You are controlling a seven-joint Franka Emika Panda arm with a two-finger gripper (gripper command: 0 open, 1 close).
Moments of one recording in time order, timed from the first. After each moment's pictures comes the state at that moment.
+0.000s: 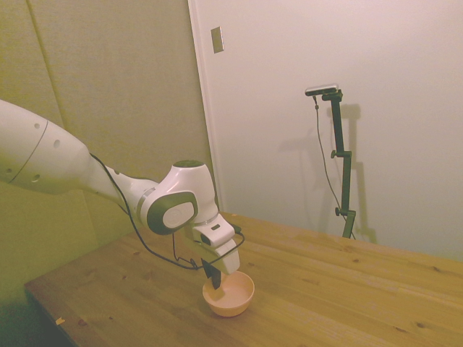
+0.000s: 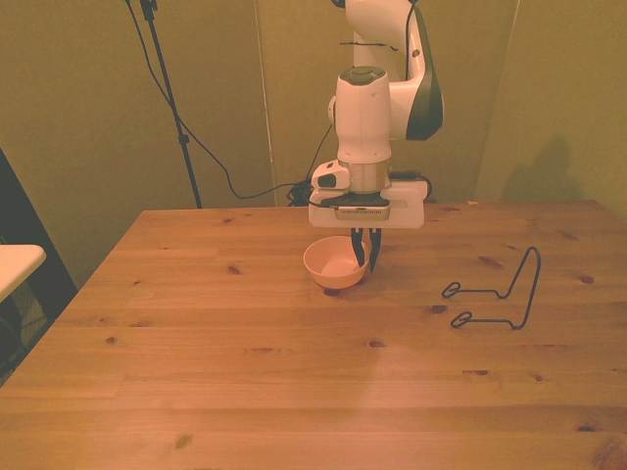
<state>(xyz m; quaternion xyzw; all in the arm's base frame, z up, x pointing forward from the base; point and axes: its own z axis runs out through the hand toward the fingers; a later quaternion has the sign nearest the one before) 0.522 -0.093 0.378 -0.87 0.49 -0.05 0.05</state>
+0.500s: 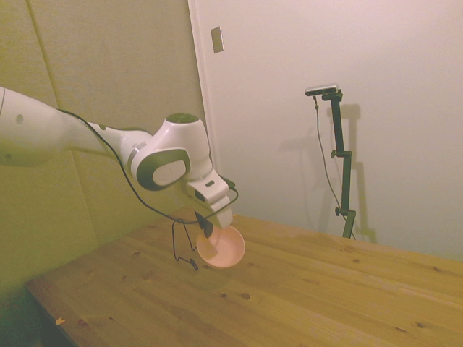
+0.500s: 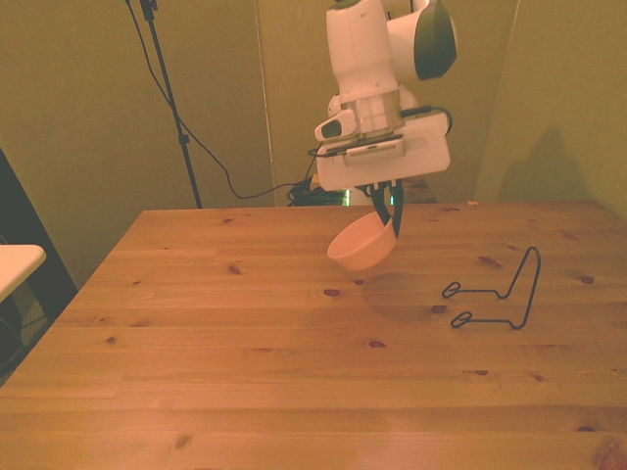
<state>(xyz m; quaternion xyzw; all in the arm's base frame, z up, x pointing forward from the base) 0.545 -0.061 0.500 -0.86 0.47 -0.08 0.17</state>
